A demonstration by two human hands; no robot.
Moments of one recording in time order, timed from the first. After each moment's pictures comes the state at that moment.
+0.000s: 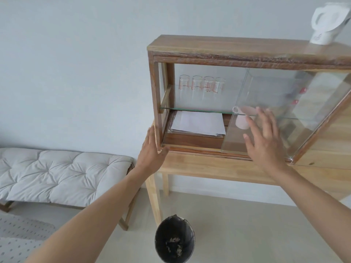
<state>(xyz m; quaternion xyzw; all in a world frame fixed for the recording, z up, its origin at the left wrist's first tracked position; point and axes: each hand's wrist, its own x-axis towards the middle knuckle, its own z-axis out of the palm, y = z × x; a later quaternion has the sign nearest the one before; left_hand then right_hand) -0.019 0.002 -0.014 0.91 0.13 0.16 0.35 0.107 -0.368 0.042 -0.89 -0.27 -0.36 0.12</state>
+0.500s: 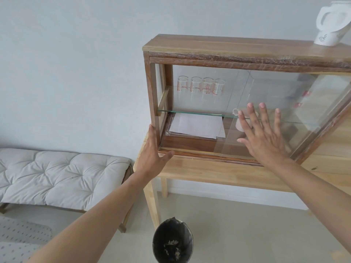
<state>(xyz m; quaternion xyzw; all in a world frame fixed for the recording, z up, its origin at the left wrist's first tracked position) -0.006 -0.006 -0.014 0.91 0.12 0.17 0.36 0.156 -0.372 0.047 -0.86 -0.33 -0.39 -0.08</state>
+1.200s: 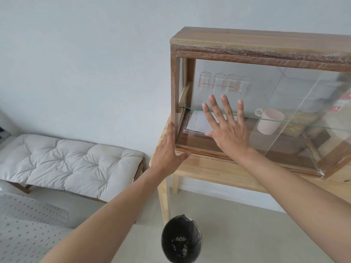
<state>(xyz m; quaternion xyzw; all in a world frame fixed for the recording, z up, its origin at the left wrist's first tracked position) -0.014 -0.005 -0.003 0.92 0.11 0.16 0.33 0.135 -0.205 0.049 -0.83 -0.37 -0.41 -0.12</state>
